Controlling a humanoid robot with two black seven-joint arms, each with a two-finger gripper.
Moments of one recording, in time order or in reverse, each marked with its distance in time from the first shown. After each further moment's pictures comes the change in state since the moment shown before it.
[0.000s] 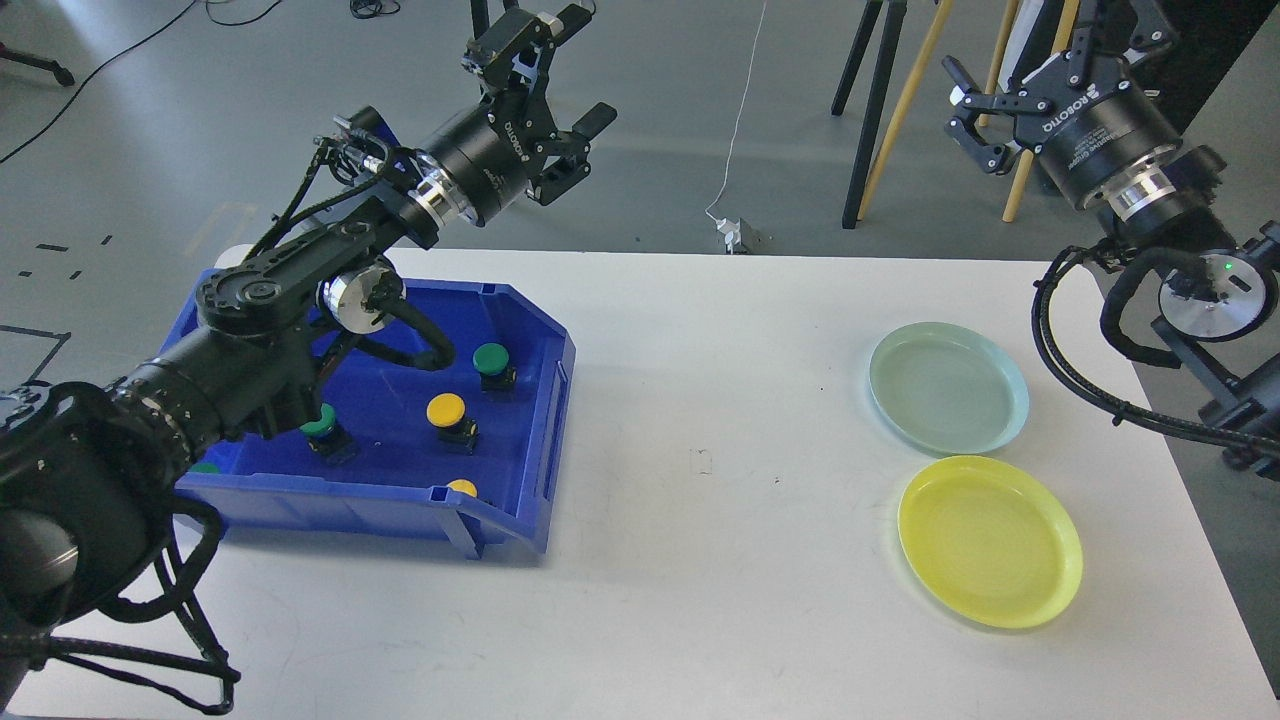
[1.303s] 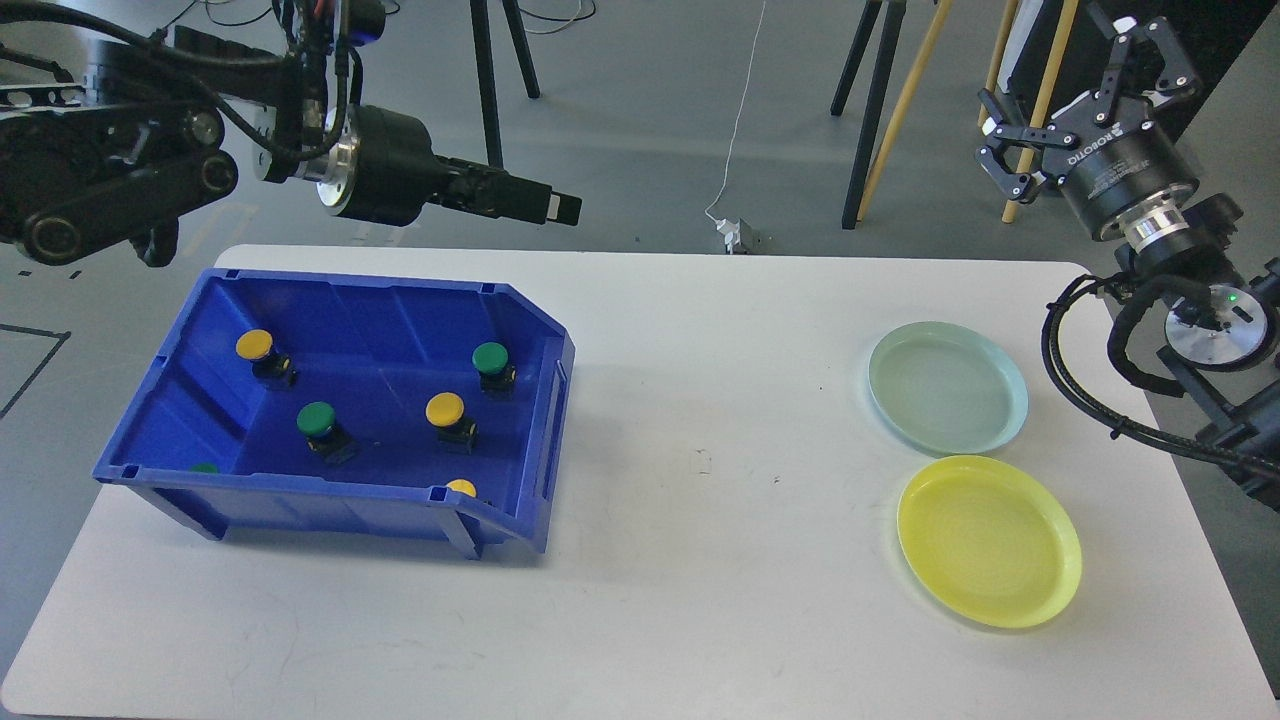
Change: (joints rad) left arm -0.510 0.405 0.720 -0.459 0.886 0.008 0.000; right arm -0.060 0.031 0.064 -0.083 0.000 0.000 0.011
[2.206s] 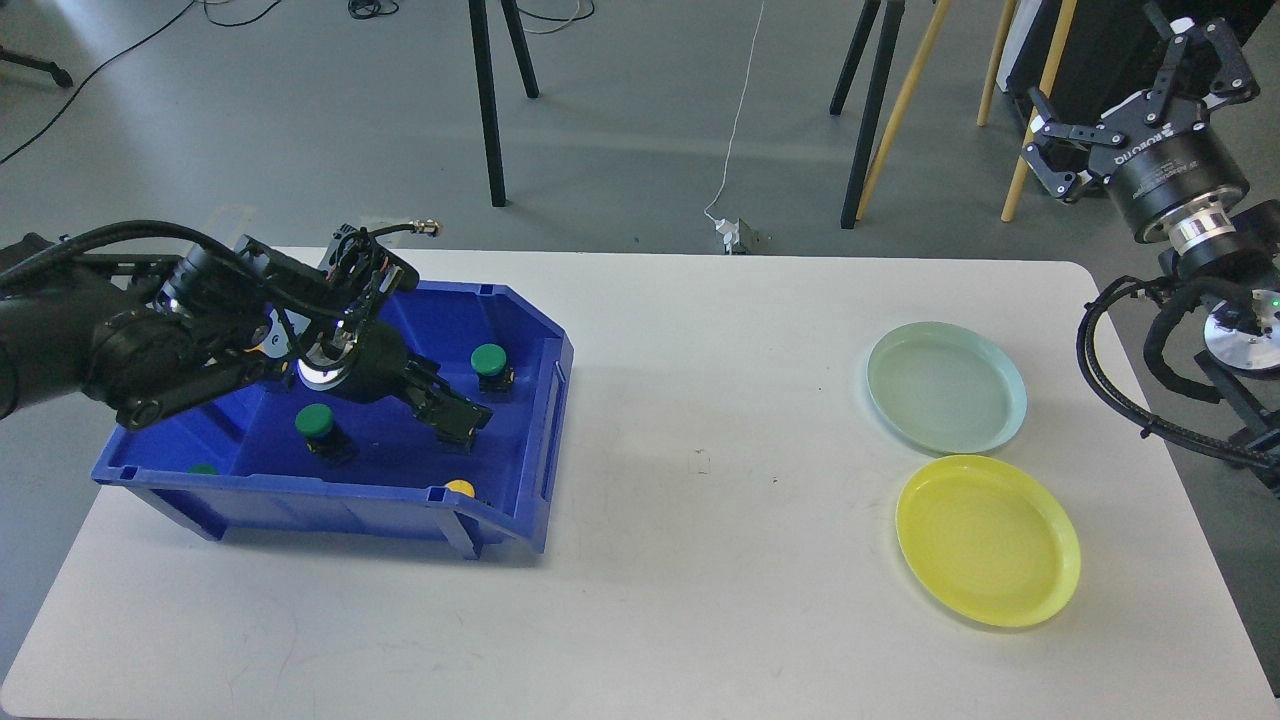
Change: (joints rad) left arm 0.290 -0.112 0.122 0.188 0.268 0.094 0.000; right arm -0.024 -0.039 0.039 -0.030 0.000 0.000 0.000
